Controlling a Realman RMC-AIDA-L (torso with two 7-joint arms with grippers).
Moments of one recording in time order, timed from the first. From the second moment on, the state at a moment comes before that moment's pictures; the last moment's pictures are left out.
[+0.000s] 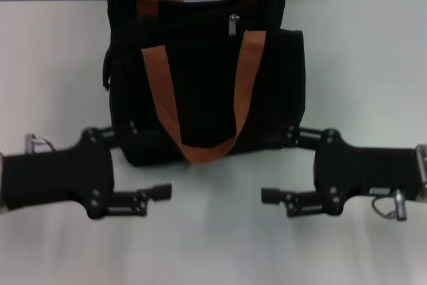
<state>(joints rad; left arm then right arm) -0.40 -2.03 0.76 0.59 1.86 1.87 -1.04 0.49 2.08 -0.82 -0.46 -1.87 -1.73 0.99</state>
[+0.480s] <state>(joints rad) -0.40 -2.05 0.77 0.53 1.96 1.82 -0.98 0.49 2.08 -0.85 -0.38 -1.87 -1.68 0.88</state>
